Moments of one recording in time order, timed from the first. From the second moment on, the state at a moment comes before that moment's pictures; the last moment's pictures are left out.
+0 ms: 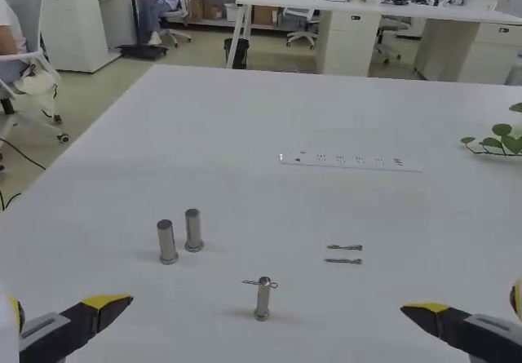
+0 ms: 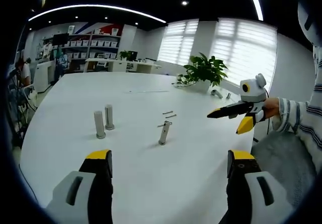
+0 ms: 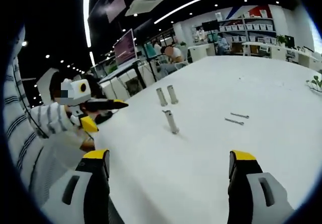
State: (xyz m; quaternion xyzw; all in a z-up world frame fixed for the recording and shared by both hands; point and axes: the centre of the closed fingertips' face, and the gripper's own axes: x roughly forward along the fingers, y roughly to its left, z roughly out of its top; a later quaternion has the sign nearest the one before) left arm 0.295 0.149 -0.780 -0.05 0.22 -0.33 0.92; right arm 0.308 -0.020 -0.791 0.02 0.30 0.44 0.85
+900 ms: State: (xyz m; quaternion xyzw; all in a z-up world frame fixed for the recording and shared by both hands) left arm 0.420 0.213 -0.781 -0.07 0.17 -0.20 0.96; right arm 0.296 -0.027 -0.779 0.07 0.29 0.39 0.87
